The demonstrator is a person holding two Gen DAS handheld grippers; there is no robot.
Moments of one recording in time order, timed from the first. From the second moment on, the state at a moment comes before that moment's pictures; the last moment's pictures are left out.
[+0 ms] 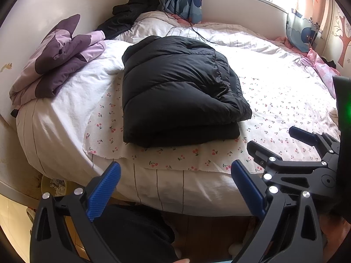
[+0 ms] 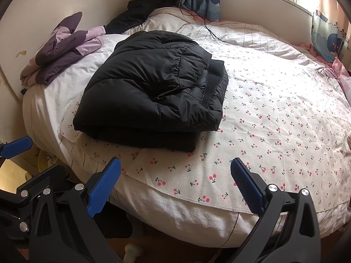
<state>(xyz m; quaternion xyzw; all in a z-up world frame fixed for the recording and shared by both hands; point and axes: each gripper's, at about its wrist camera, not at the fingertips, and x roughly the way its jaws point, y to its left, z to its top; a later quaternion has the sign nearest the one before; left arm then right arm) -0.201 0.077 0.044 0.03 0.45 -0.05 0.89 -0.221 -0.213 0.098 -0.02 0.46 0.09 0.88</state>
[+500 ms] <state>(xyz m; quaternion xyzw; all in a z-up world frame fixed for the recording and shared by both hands) -0.202 0.069 0.044 0.04 0.44 -0.05 0.90 -0.222 -0.221 0.098 -0.02 0.46 0.08 0.88</state>
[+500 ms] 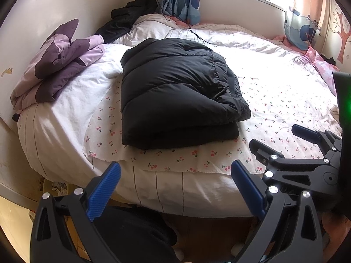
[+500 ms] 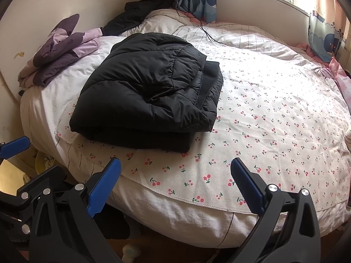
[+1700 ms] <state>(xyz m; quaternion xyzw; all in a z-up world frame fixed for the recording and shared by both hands) -0.195 0.081 0.041 0.02 0.42 -0.03 0.91 -0.218 -0.229 0.087 -0.01 0.46 0.07 0.88</state>
